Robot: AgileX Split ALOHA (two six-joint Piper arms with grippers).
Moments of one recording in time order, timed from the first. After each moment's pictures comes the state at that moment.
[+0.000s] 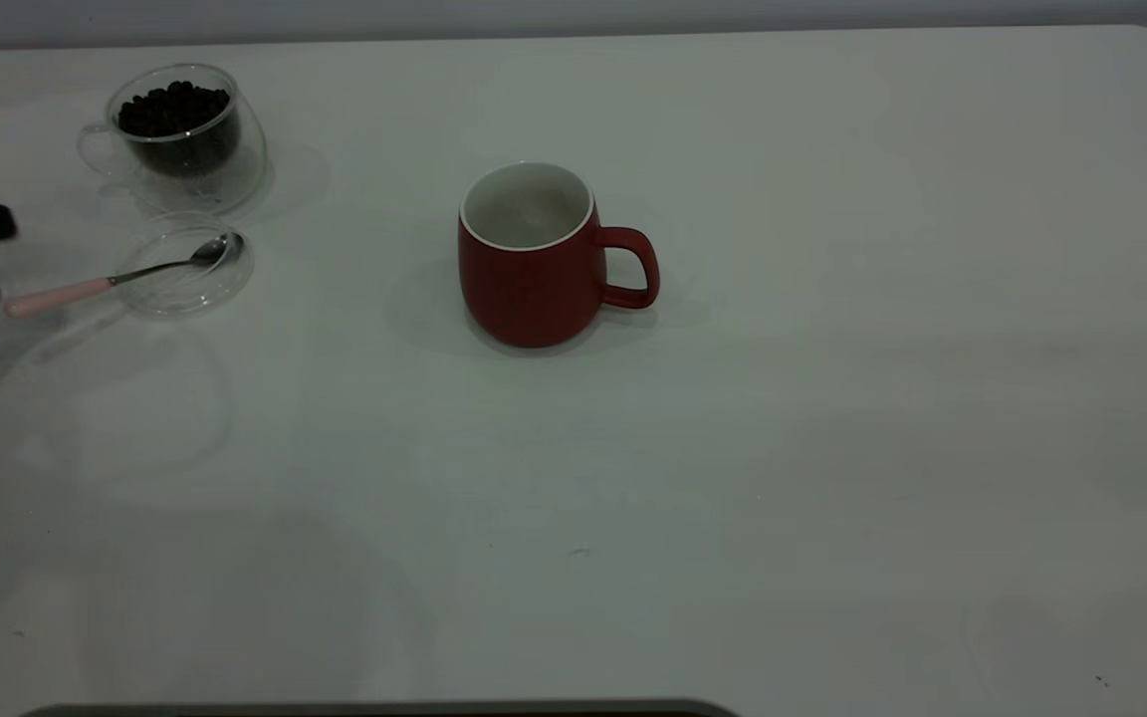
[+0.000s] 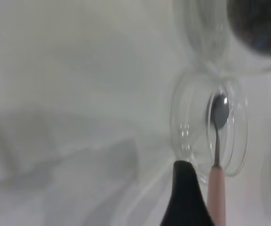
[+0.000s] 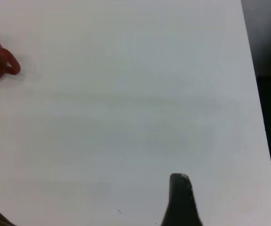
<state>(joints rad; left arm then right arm) 0.59 2.39 -1.06 -1.58 0.78 1.57 -0.02 0.03 -0.47 0.06 1.13 -0.09</state>
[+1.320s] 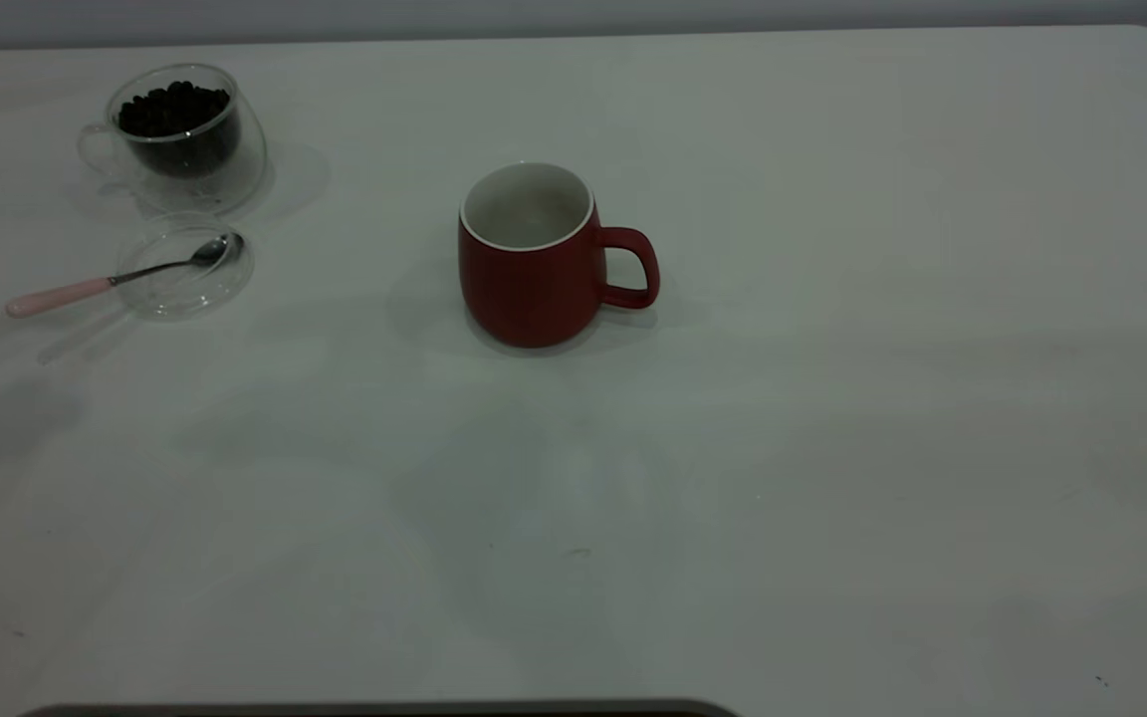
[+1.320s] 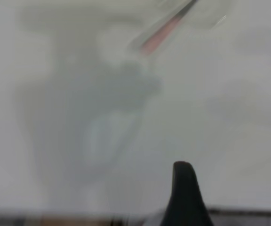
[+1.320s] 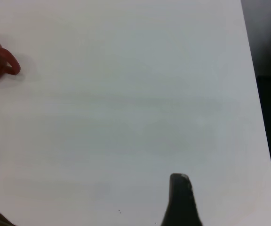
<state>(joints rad) 0.18 1.57 -1.06 -0.17 0.83 0.09 -0.02 0.03 -0.47 0.06 1.13 -0.09</state>
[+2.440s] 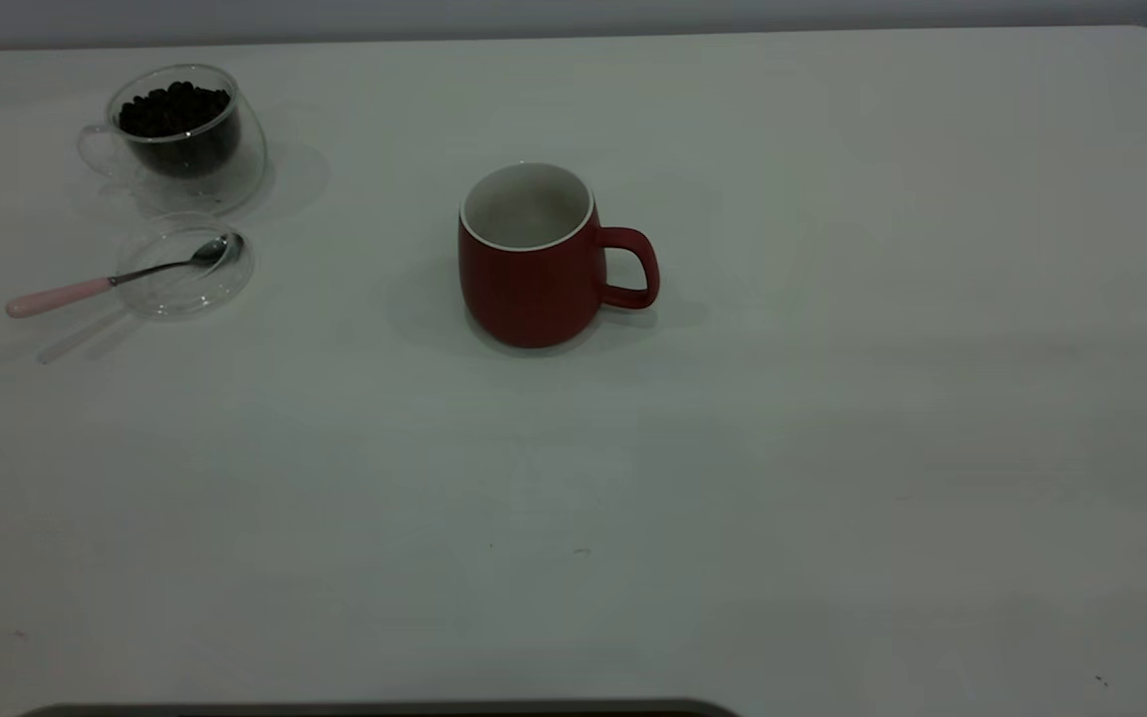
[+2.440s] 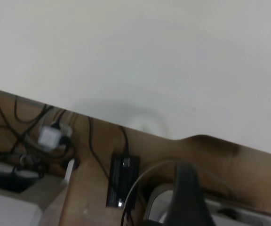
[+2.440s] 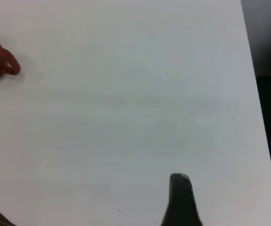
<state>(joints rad) 0.18 0.64 -0.75 0.00 1.17 -0.12 -0.02 0.03 -0.47 0.06 1.13 -0.09</state>
